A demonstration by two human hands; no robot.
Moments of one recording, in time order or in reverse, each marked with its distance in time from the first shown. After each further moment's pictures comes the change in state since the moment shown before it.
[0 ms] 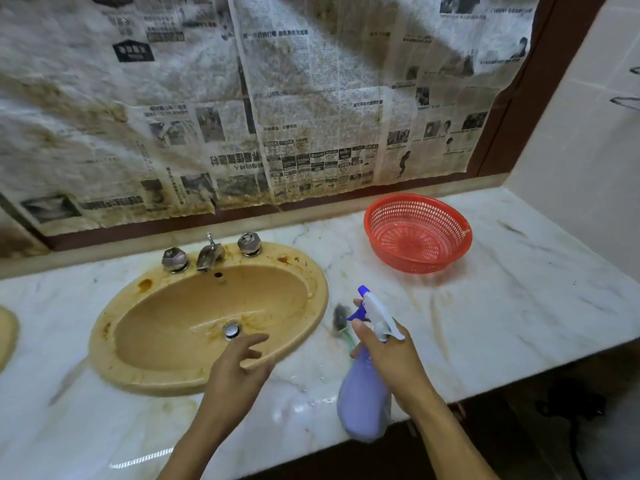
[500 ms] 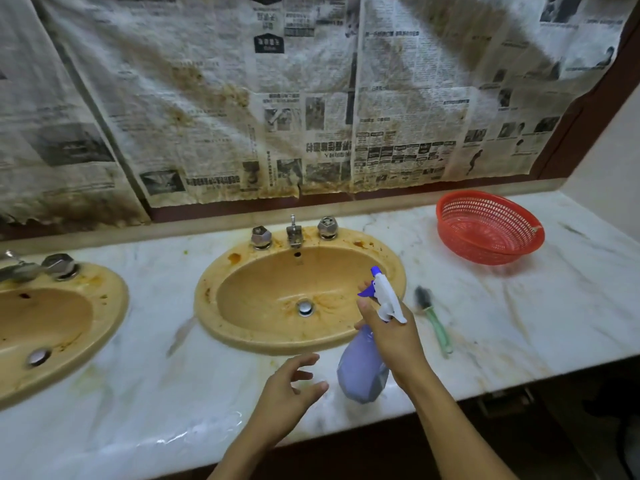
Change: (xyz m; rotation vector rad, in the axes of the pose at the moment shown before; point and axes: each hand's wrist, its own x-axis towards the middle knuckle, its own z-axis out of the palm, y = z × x) left_hand -0.072 -0.090 -0.112 -0.187 -0.208 -0.206; right_hand -0.060 -0.011 0.195 -0.021 0.011 -0.076
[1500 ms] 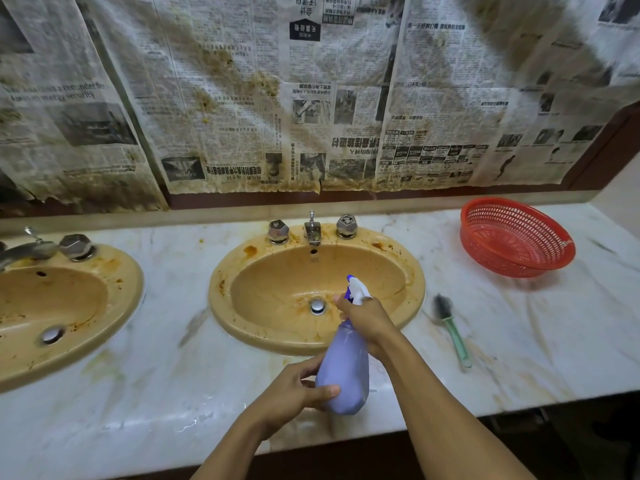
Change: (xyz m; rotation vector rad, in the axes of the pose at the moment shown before) left_hand 0.014 0.017 -0.026 -0.252 -0.323 -0.145; right_hand 0.073 0.038 0.071 -0.151 -0.252 0.255
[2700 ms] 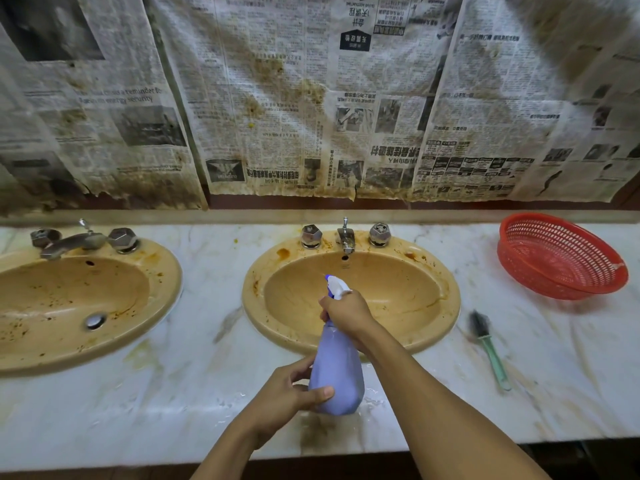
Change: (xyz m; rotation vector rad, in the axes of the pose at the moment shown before) left_hand -0.035 -0.008 -0.052 -0.074 0.119 0.073; right_hand 0.016 -0.034 0.085 -0.210 -0.059 0.059
